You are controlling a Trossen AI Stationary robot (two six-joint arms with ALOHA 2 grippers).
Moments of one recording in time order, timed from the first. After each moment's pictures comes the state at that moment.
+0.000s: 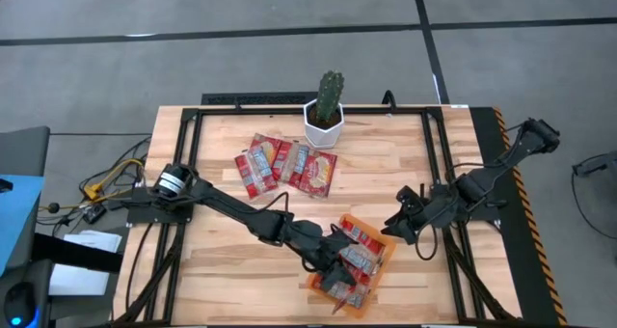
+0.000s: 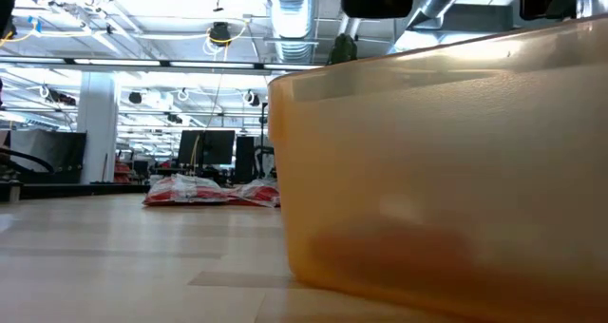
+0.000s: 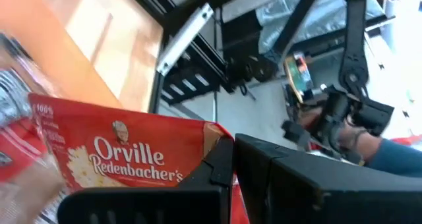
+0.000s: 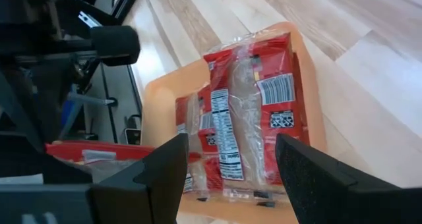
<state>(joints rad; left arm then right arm) -0.35 2.02 1.47 0.37 0.19 -1.06 0.60 0.83 0.56 -0.37 0.30 1.25</state>
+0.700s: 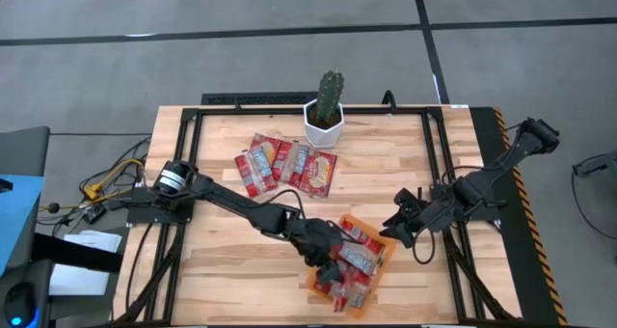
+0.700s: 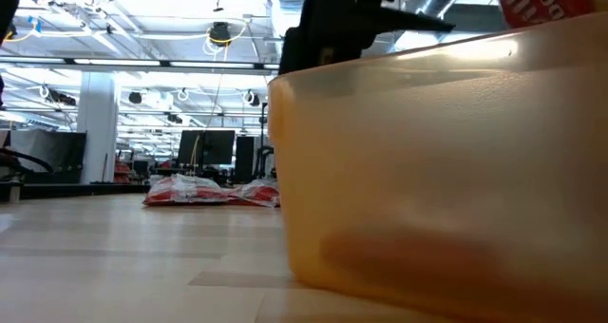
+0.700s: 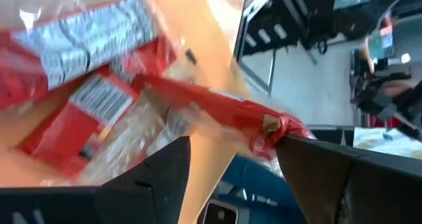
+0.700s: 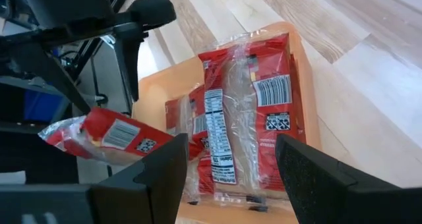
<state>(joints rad) -0.31 2.01 1.47 0.00 0.27 -0.99 0.61 0.87 0.56 -0.36 0.32 1.22</state>
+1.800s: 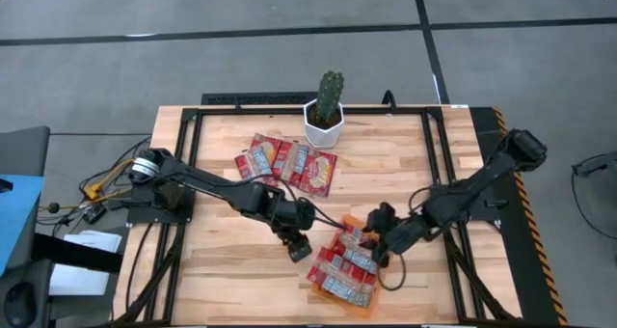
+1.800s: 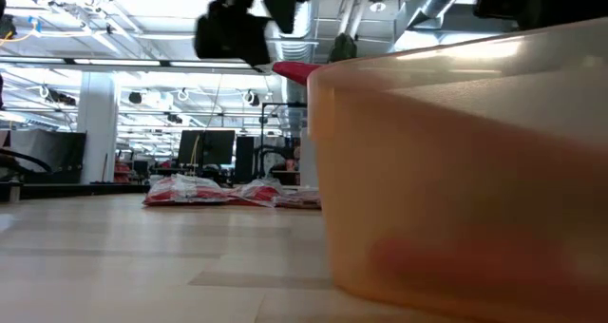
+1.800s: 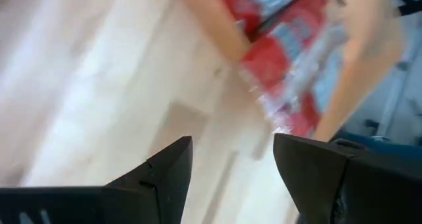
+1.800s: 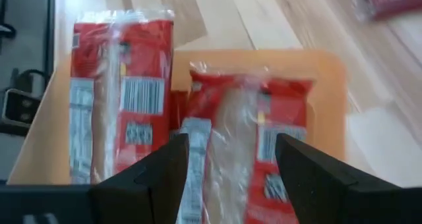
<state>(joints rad) -0.27 1.78 1.47 -0.66 0.06 -0.79 0.56 1.34 0.72 -0.23 0.36 0.84</state>
